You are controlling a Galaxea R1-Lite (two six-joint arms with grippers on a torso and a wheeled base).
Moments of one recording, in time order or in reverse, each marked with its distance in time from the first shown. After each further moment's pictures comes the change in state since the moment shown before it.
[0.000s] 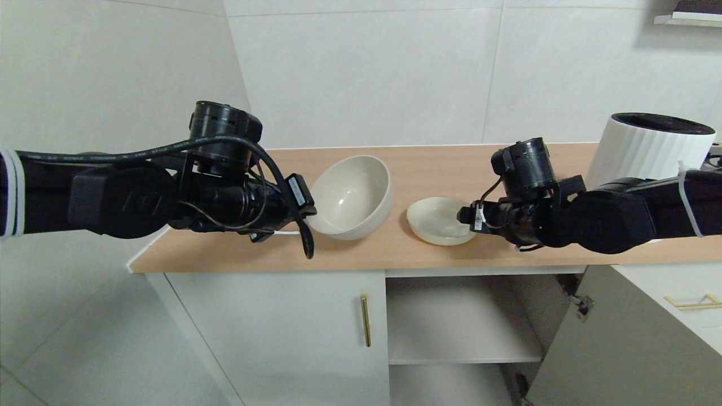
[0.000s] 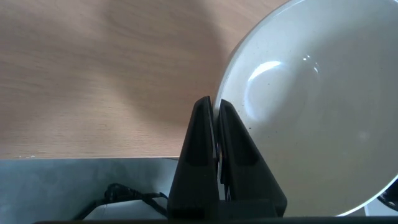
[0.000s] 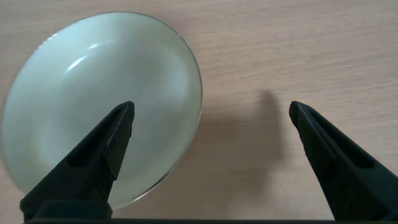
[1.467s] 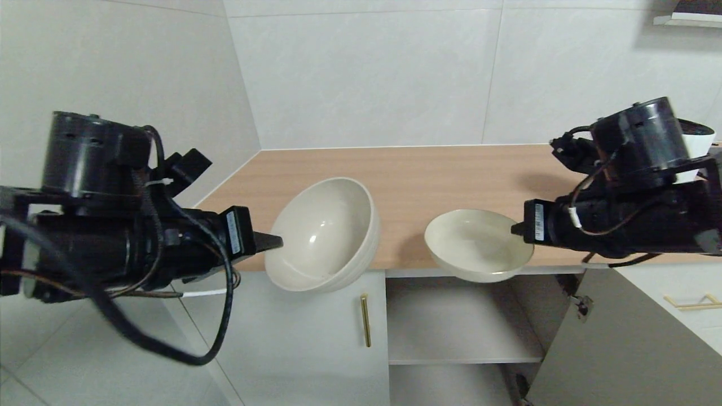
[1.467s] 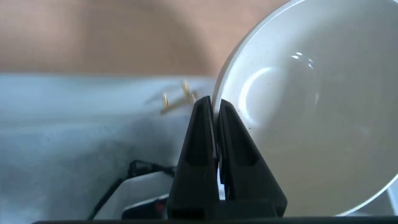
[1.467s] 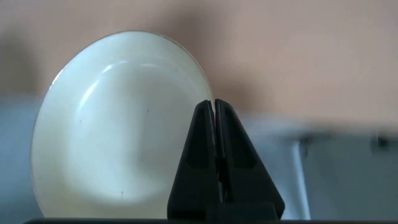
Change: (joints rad) left arm 0.006 -0.358 0.344 -0.009 -0.129 0.176; right arm 0.001 -0.367 0.176 0.228 0.296 0.008
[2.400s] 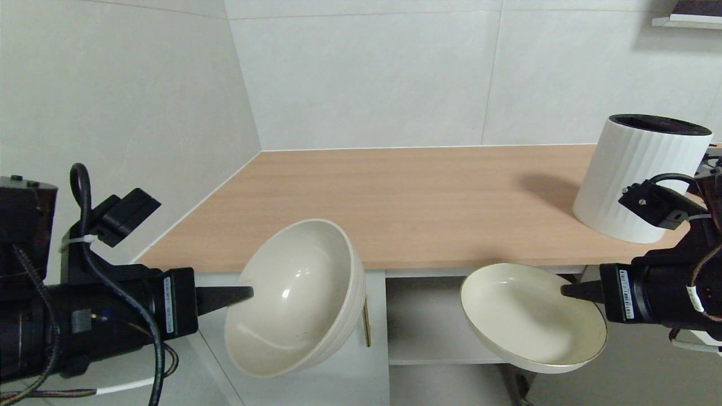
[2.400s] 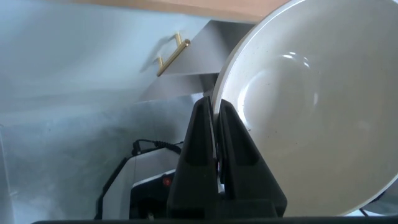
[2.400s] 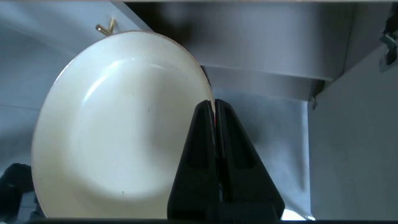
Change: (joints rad) left arm -0.024 -0.220 0.217 0.006 -0.036 0.031; right arm -0.001 -0.266 0.293 0.039 0.100 -0.007
